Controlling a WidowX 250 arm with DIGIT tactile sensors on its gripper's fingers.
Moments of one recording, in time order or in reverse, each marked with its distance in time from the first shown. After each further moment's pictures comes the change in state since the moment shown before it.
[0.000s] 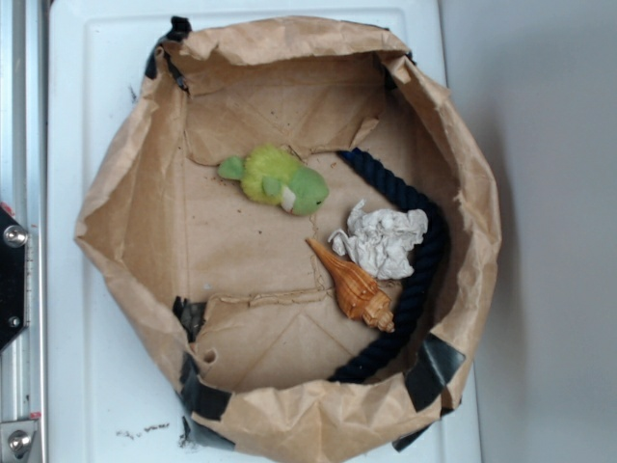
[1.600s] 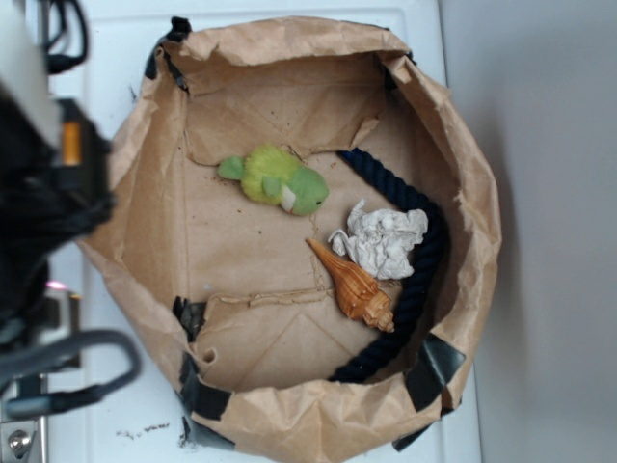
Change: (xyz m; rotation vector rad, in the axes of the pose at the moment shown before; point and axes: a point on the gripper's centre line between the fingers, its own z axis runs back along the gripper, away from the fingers) arm 0.076 0.028 -0.034 -0.047 -0.144 0.020
